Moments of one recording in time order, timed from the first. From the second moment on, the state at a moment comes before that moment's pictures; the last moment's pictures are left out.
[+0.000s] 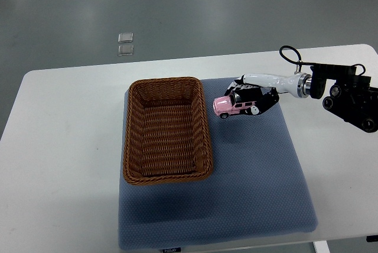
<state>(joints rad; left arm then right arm) -0.02 0.00 -0.06 -0.15 0.12 -0.03 -0.01 0.95 -0.42 0.27 0.79 -1.36 0.24 0.44</state>
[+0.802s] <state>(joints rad) -0.02 0.00 -0.06 -0.15 0.12 -0.03 -0.01 1.10 -0.29 0.29 0.76 -1.33 0.24 0.46</state>
